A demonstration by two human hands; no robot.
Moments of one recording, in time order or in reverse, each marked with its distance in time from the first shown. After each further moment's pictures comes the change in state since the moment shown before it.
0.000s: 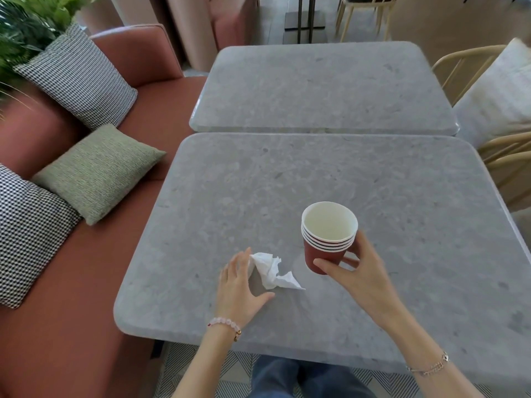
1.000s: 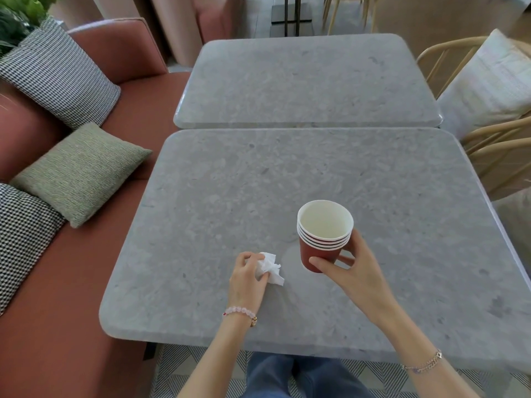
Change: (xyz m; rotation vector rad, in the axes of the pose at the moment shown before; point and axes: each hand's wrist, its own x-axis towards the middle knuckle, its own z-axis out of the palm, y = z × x) left_hand 0.011 0.044 0.026 -0.168 0.116 -0.076; right_hand -0.006 0.008 -0.014 0.004 0.021 0.032
